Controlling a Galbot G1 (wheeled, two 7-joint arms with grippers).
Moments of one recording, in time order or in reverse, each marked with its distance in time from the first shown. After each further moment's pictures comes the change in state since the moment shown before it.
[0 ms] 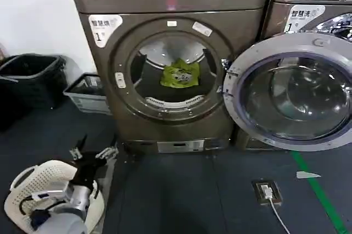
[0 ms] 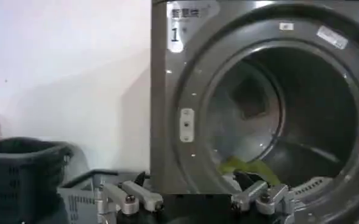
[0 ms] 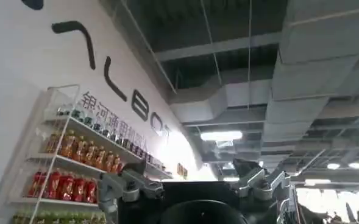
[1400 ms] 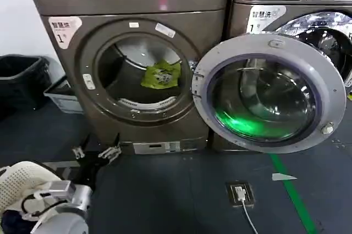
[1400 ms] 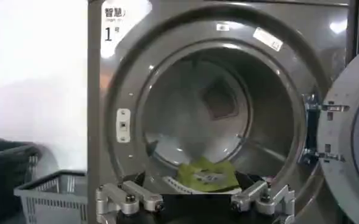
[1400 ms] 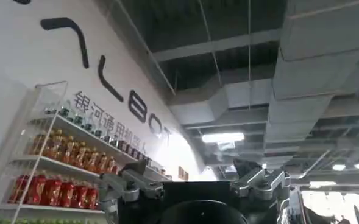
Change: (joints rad) left arm 0.000 0.003 0.000 -0.013 0.005 -0.018 0.026; right arm 0.012 0.013 -0.008 0.014 0.048 0.042 -0.015
